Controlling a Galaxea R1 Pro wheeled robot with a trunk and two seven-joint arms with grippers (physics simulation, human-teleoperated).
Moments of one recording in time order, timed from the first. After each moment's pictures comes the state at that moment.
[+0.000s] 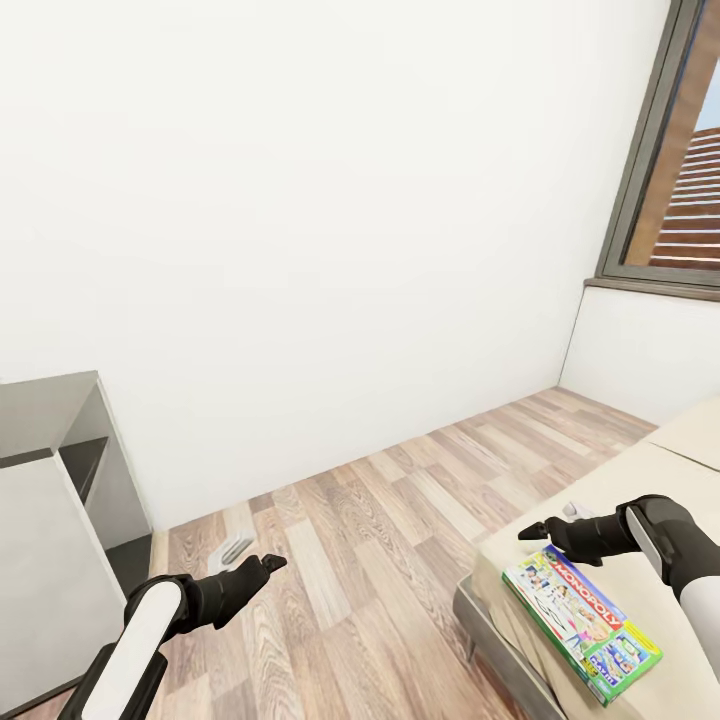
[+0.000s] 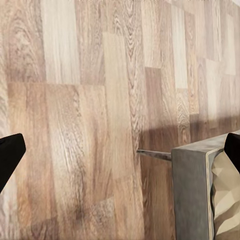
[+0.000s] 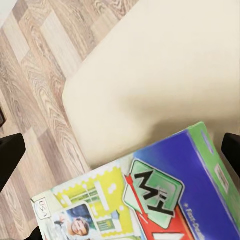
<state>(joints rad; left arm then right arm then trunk) -0.24 0.05 -0.03 -1.43 1.19 0.80 0.58 -0.79 -0.41 -0.12 -0.57 0.01 1.04 0.79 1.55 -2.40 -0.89</state>
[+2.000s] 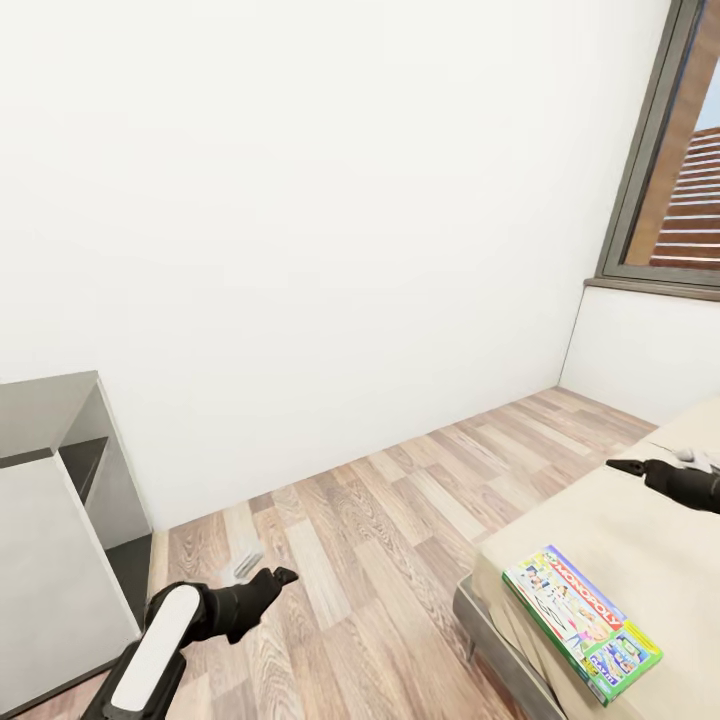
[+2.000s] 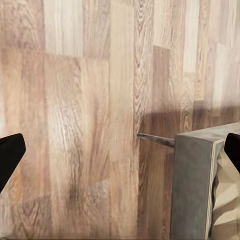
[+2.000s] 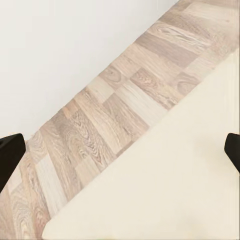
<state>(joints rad) -0.28 0.01 -0.03 -1.27 1.20 0.79 0.55 -0.76 -0.55 -0.51 -0.81 0.01 0.85 0.78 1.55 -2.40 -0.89</state>
